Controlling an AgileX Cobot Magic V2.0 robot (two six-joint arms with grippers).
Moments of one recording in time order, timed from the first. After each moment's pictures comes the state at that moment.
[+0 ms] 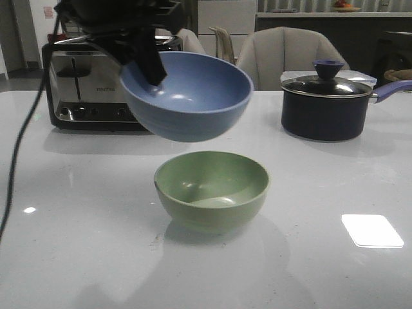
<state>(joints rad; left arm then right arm) -0.61 1.70 -1.42 -0.04 0.77 0.06 0.41 0.59 -0.67 0.09 0.91 -0.04</state>
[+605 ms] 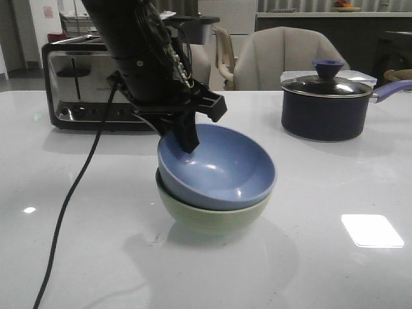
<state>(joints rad) -0.66 1.89 -1.42 -0.04 0.67 0.06 0.41 0.59 -0.67 0.09 0.91 -0.04</state>
